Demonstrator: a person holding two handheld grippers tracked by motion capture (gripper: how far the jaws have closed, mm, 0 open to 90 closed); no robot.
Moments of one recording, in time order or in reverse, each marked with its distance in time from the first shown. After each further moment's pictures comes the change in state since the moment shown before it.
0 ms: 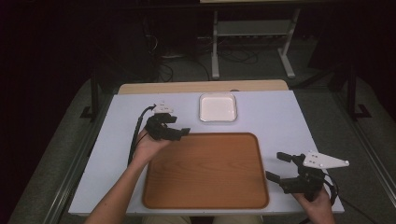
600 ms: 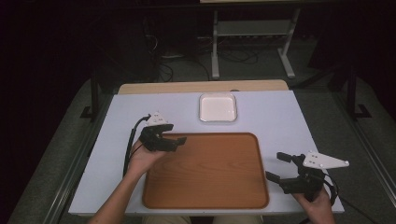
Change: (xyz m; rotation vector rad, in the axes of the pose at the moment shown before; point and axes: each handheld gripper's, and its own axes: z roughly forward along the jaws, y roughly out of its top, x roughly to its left) left arm -0.016 -0.026 -0.020 -0.047 0.003 0.020; right arm 0.001 0.000 0.000 0.001 -0.002 0.000
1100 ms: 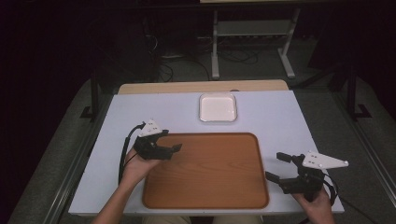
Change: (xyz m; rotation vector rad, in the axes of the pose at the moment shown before) left arm -0.009 -0.020 -0.016 -0.013 0.020 0.031; right arm 0.001 0.000 0.001 0.005 -0.005 -0.002
